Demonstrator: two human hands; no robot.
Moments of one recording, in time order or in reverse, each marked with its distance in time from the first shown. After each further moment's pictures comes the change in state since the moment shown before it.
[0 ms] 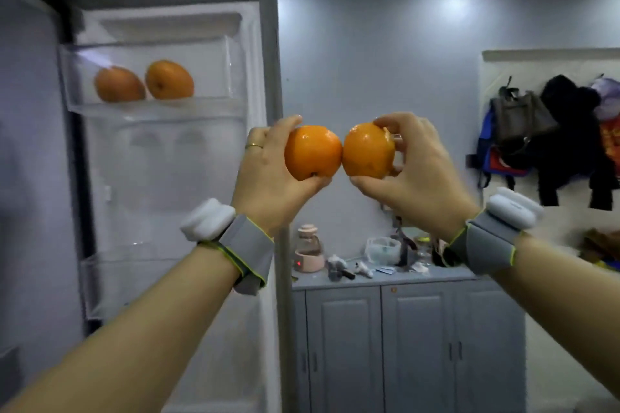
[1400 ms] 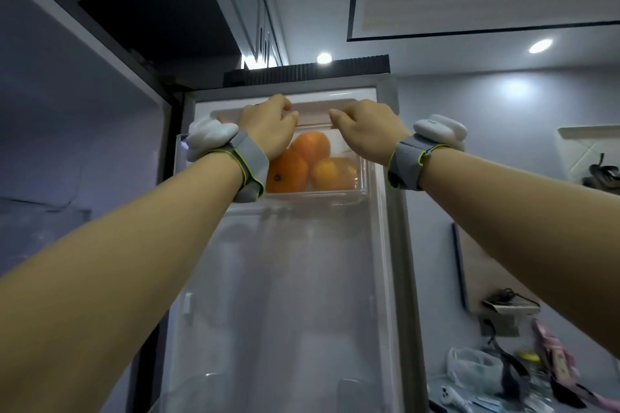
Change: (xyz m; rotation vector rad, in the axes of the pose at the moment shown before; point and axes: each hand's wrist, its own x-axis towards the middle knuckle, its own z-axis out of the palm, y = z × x) left_hand 0.228 -0.147 -0.123 0.482 0.142 -0.001; right_hand 0.262 -0.097 0.177 -0.257 0.017 -0.163
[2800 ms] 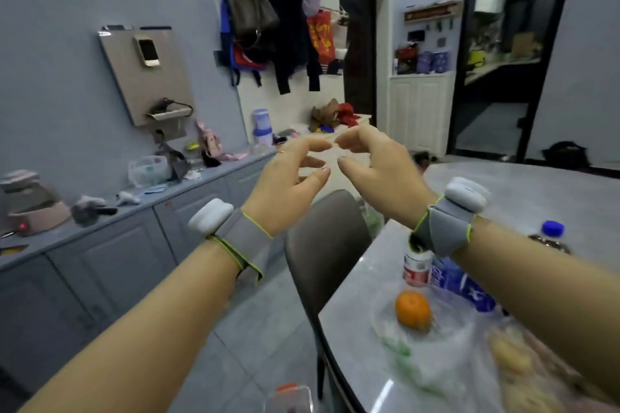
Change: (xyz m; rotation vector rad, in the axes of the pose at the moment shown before) left_hand -0.441 0.507 0.100 -1.418 -0.956 0.317; right_hand -0.532 0.218 -0.382 -0.216 -0.061 0.794
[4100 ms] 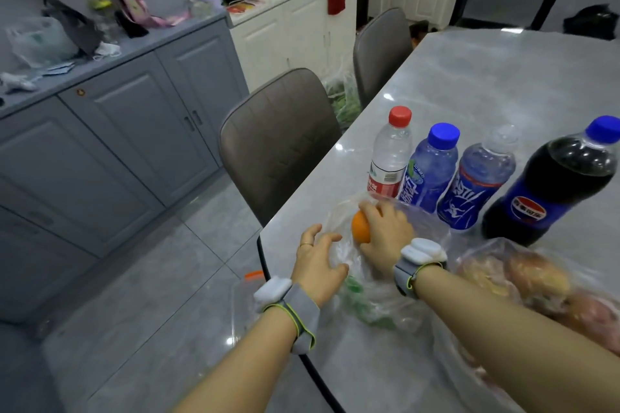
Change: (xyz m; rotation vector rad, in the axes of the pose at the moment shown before) left_hand -0.124 -0.180 0.287 0.062 -0.360 -0.749; right_hand -0.167 0.327 0.099 -0.571 -0.567 0.546
